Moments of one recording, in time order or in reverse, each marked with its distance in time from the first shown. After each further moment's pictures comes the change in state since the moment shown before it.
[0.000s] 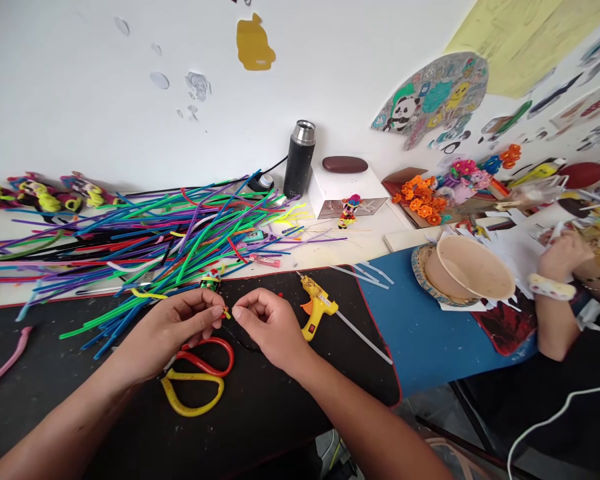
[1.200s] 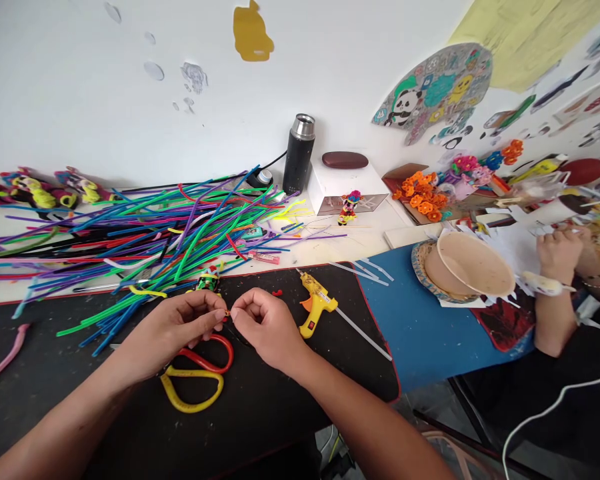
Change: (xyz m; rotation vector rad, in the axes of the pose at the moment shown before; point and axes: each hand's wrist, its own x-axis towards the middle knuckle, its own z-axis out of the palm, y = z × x) left_hand 0.000 -0.008 0.000 0.053 -0.071 0.026; right_hand -0.002 0.002 0.004 -0.035 -0.027 0.004
